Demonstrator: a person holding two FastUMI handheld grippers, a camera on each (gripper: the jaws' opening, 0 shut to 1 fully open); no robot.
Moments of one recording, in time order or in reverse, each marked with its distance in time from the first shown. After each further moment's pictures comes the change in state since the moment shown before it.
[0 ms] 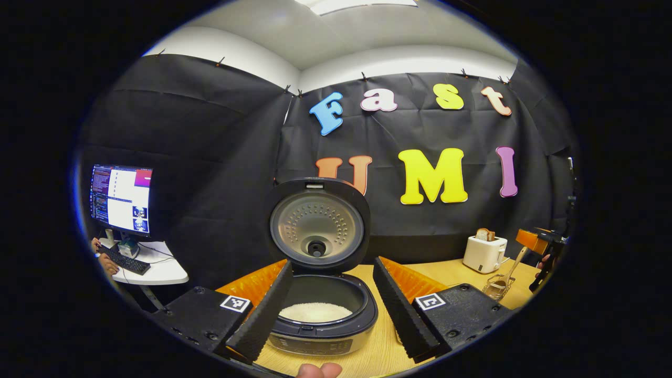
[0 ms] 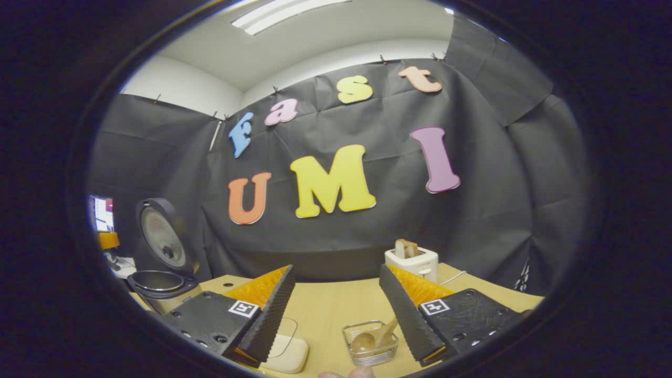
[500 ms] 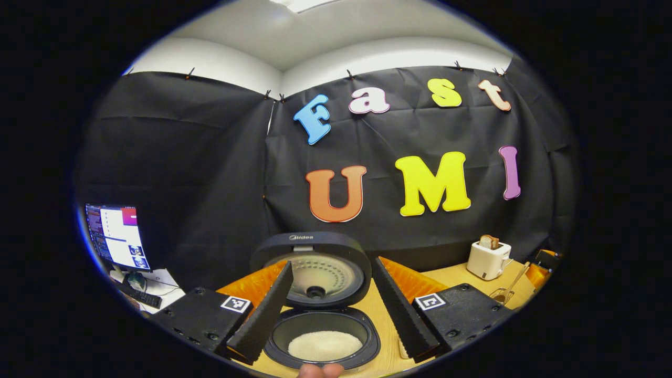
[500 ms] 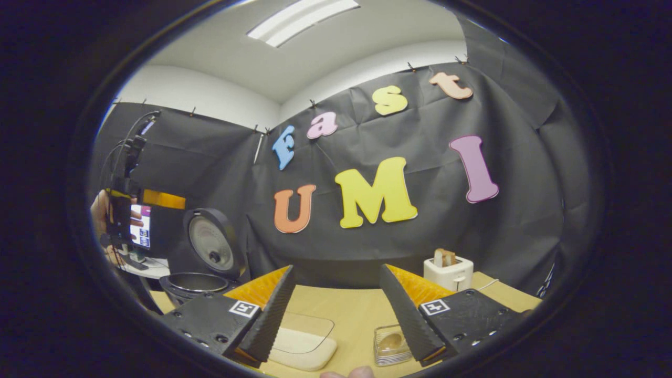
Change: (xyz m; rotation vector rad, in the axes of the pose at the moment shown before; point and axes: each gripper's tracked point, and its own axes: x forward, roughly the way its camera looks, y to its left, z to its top) left arm 0.066 -0.001 0.104 0.090 0.025 -0.046; right arm -0.032 0.022 0.017 -0.015 -0.061 0.204
